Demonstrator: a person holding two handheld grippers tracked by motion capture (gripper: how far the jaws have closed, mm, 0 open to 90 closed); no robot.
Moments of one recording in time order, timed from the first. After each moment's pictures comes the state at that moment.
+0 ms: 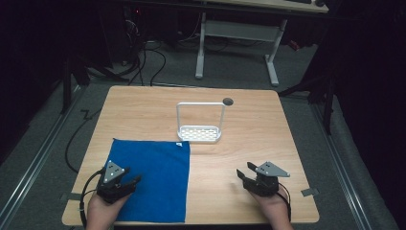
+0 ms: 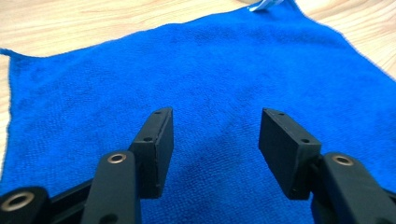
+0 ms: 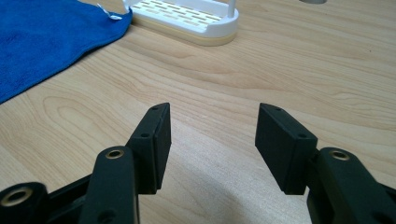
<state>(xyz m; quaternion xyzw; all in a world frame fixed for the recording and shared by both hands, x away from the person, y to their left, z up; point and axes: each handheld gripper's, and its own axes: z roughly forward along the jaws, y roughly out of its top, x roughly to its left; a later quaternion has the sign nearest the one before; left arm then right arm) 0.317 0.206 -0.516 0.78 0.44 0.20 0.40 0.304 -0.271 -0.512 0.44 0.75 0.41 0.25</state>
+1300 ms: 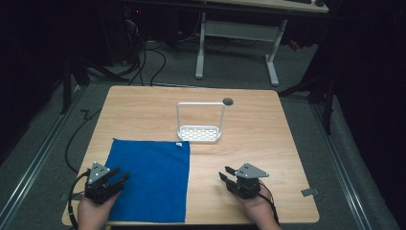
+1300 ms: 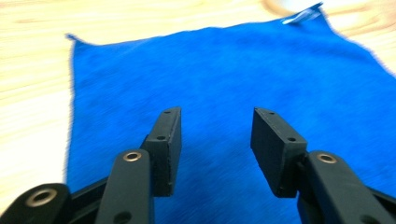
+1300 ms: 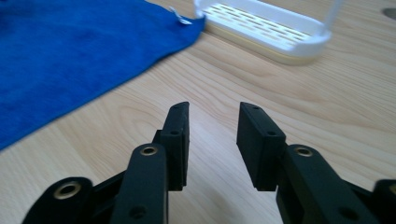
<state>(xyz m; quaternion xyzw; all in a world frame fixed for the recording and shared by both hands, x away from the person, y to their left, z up) 0.311 0.241 -0.518 0.74 0.49 0.22 0.40 0.305 -0.217 -0.511 0.38 0.79 0.43 0.22</state>
